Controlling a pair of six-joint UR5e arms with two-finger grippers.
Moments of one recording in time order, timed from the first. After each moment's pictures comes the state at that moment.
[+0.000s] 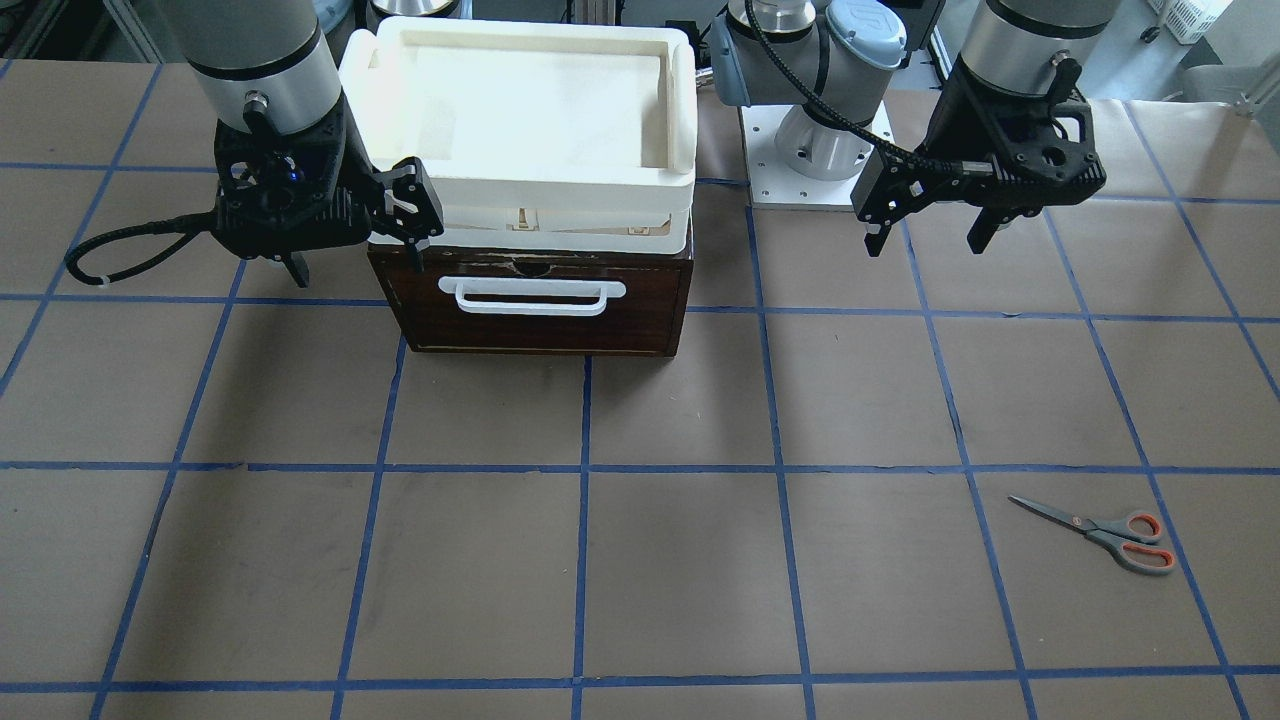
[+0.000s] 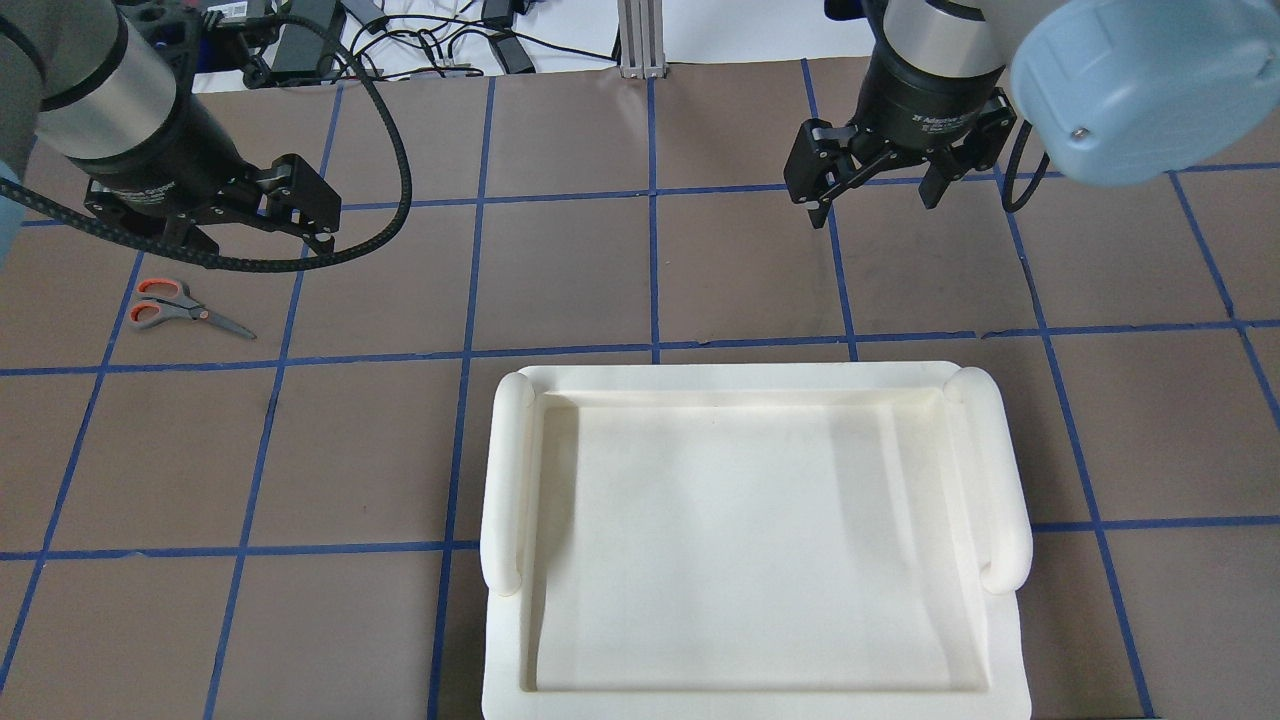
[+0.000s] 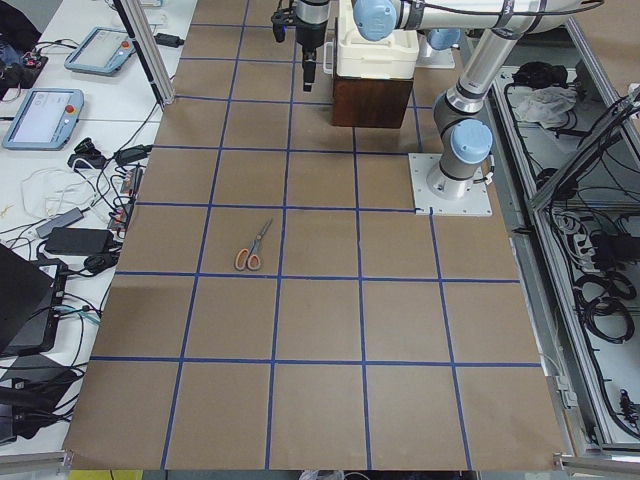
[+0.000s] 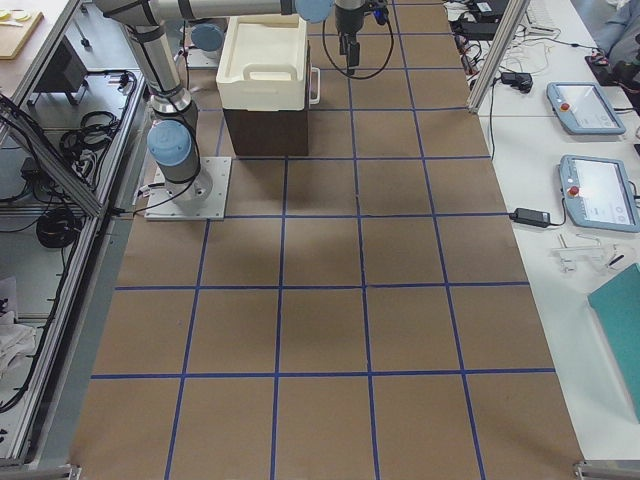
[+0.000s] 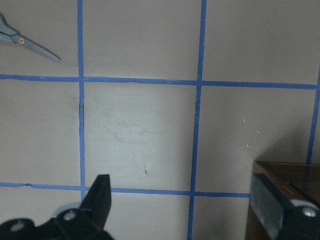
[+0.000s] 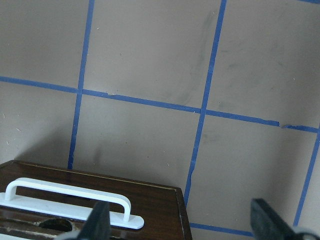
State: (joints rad) left arm -1.48 -1.47 -1.66 -1.49 1.59 0.05; right arm 1.67 -1.52 1.54 -1.61 -1.56 -0.12
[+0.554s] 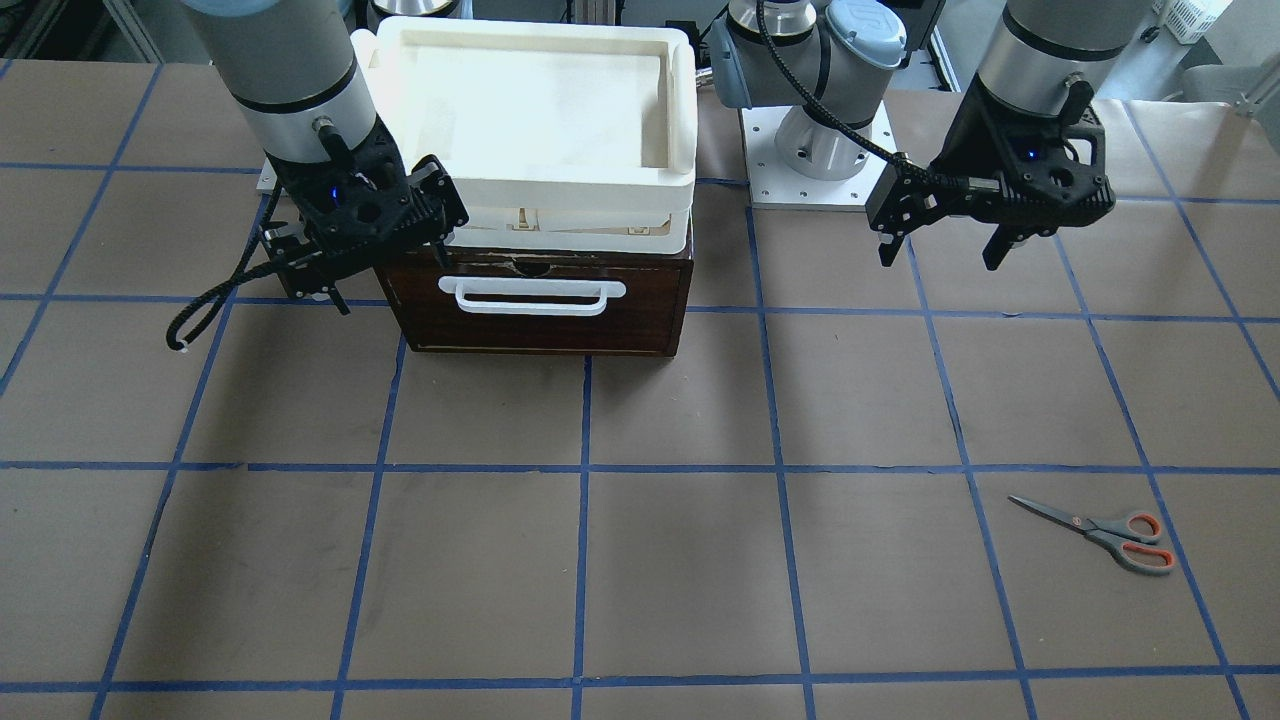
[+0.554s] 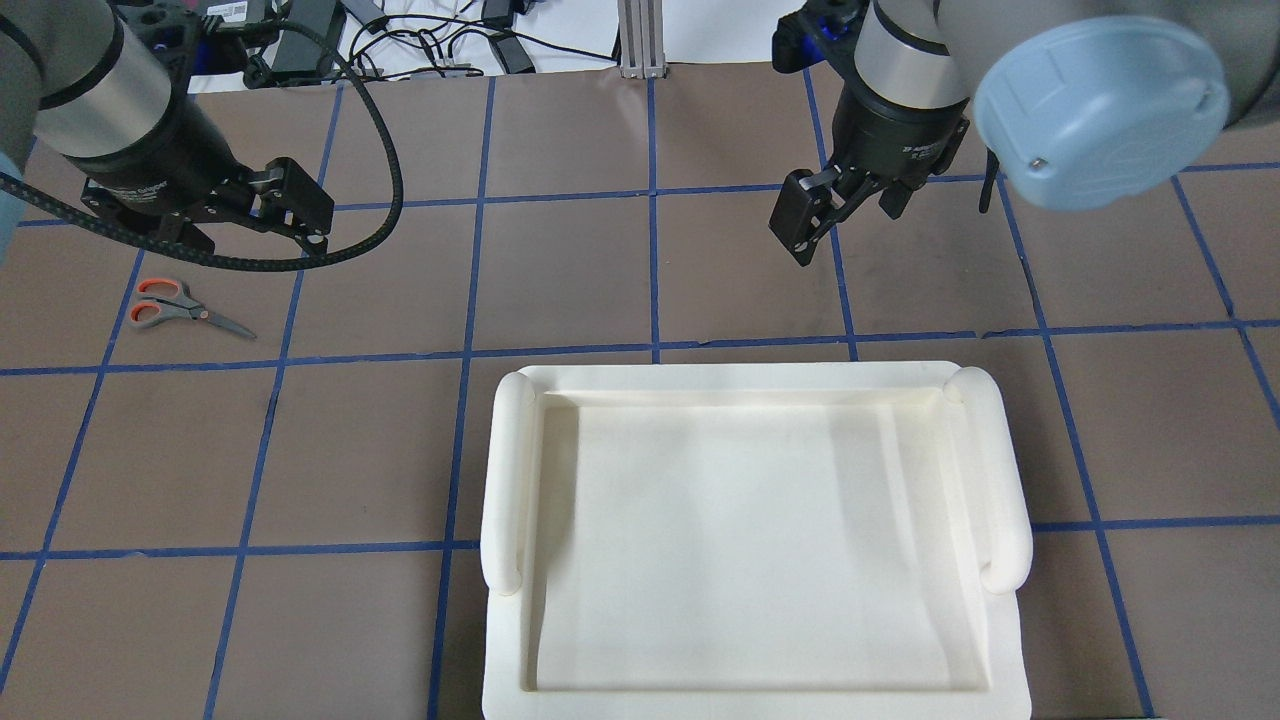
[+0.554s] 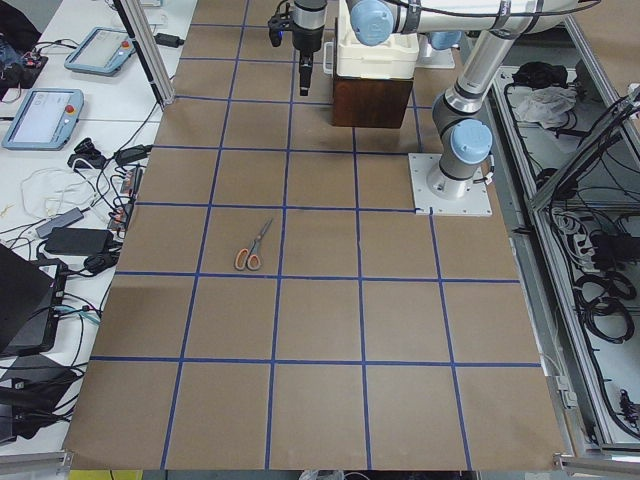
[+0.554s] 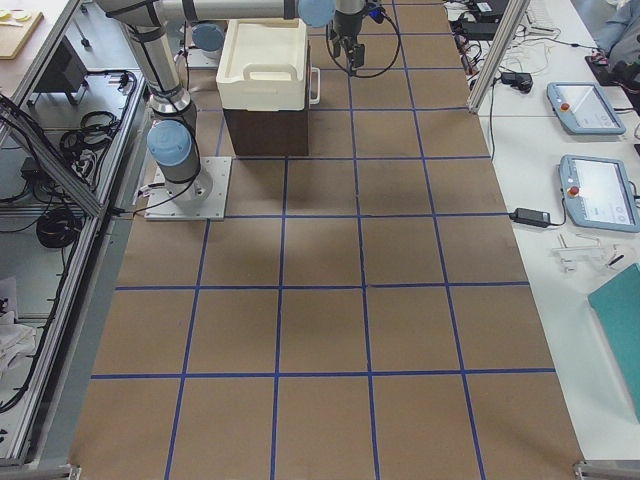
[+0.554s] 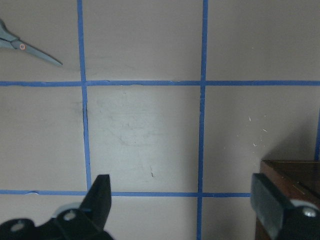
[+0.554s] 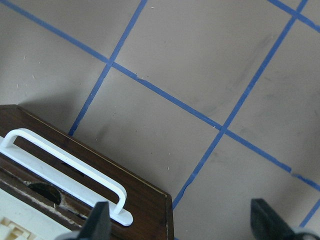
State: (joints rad) left arm -1.44 -1.49 -1.66 -1.48 1.59 0.23; right arm 1.71 -1.48 1.55 -1.64 -1.54 -0.48
